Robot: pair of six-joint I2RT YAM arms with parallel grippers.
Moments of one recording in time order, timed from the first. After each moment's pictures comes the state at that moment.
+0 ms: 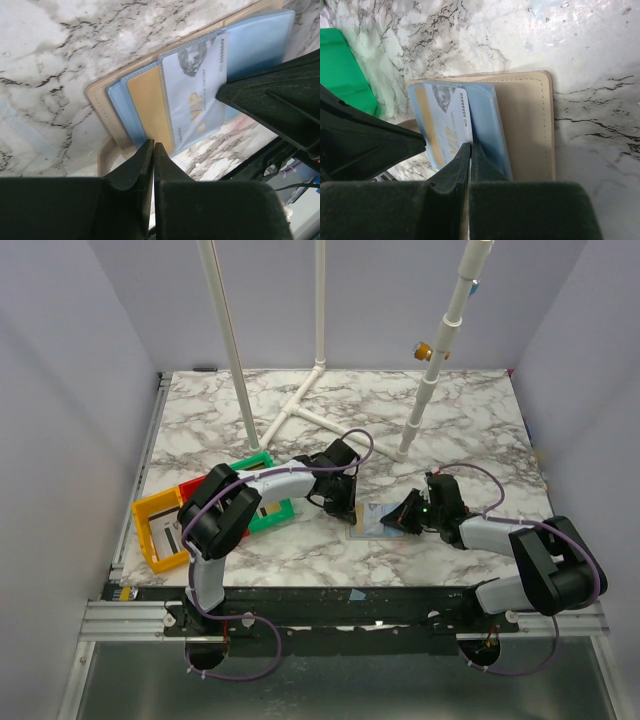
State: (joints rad) left arm -0.77 1.92 1.24 -0.41 0.35 -0.63; right arm 0.33 1.40 0.36 0.27 -0.35 0.89
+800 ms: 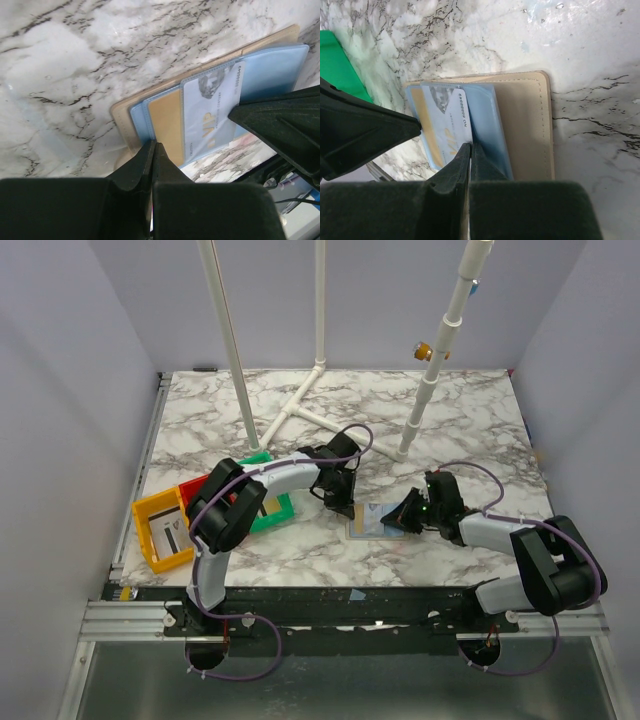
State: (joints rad) left arm -0.75 1.99 1.35 -0.51 0.30 -0.64; right arm 0.33 1.40 0.39 0.20 -0.34 0.89
